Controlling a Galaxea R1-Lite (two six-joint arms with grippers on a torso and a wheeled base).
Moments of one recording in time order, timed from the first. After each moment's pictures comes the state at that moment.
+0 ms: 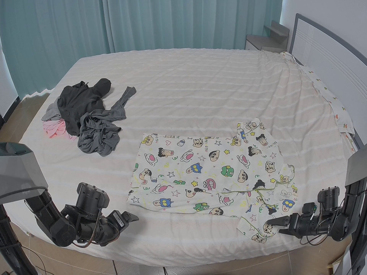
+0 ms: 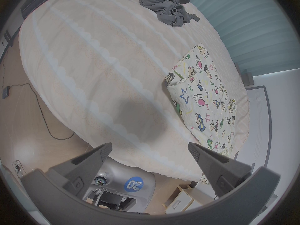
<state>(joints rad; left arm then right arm) -0.38 1.98 -0.35 -0.70 -0.06 -1.07 0.03 2.20 -0.04 -1.32 0.57 0.56</state>
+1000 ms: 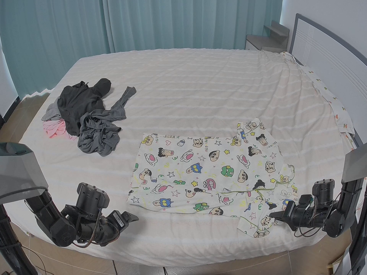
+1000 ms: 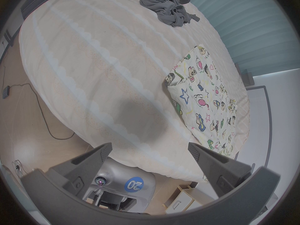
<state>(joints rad) -0.38 1.98 -0.35 -0.70 -0.06 -1.07 0.10 2.18 -0.15 -1.31 0.46 0.80</state>
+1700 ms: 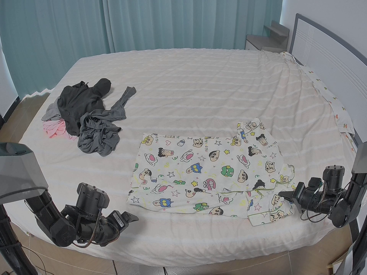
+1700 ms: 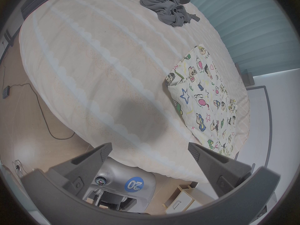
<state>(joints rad) -0.38 1.98 -0.35 -0.70 -0.06 -1.07 0.01 2.09 -0.23 -1.31 0.47 0.80</state>
